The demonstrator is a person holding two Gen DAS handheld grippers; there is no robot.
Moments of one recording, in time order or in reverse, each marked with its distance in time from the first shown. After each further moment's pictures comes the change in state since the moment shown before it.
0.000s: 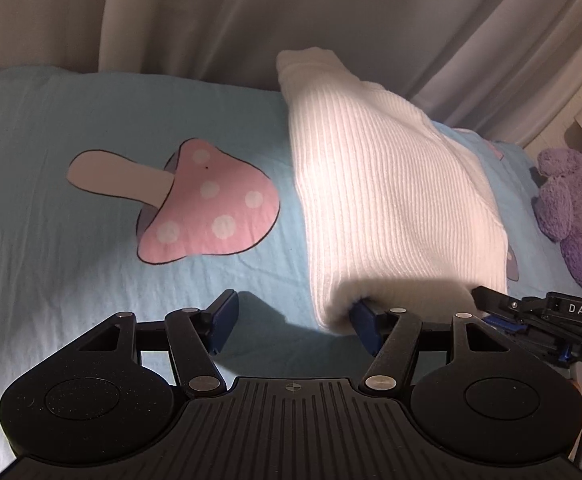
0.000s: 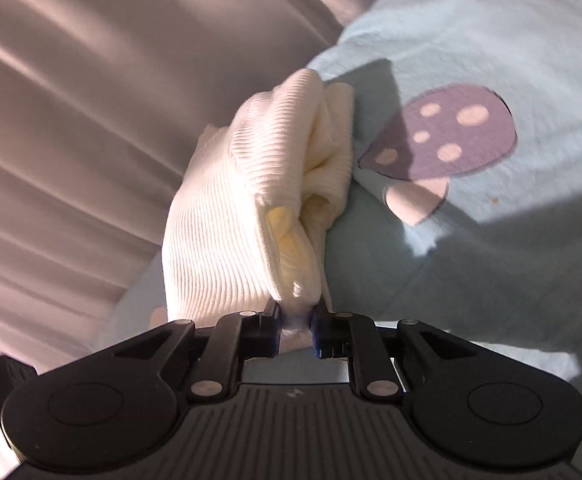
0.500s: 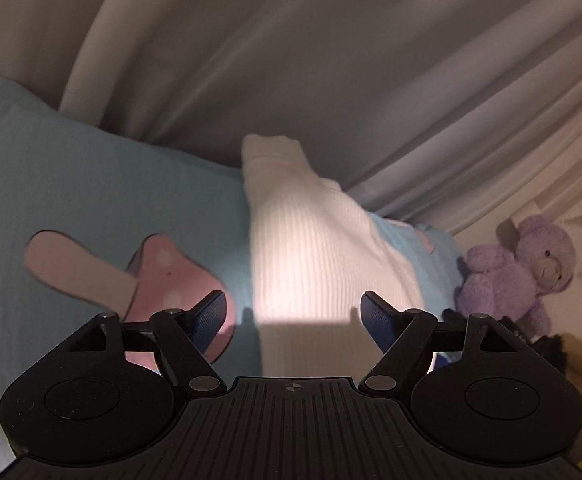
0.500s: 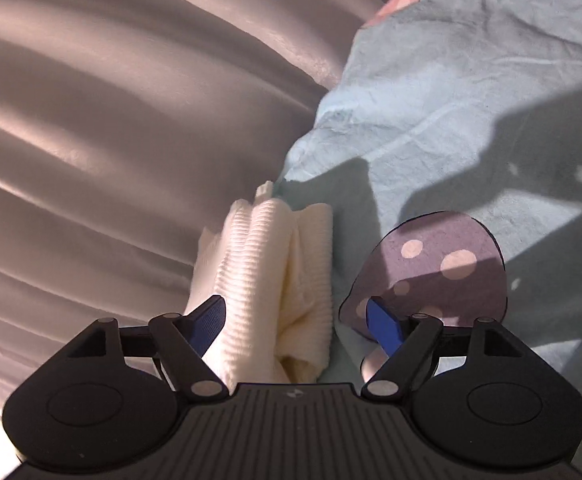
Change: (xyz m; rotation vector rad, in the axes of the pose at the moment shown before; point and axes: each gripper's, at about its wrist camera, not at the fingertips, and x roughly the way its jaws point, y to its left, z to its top) left arm 0.004 0.037 0.066 -0.174 -0.114 -0.314; right arm 0.032 -0.065 0.088 0.271 -0.077 0.144
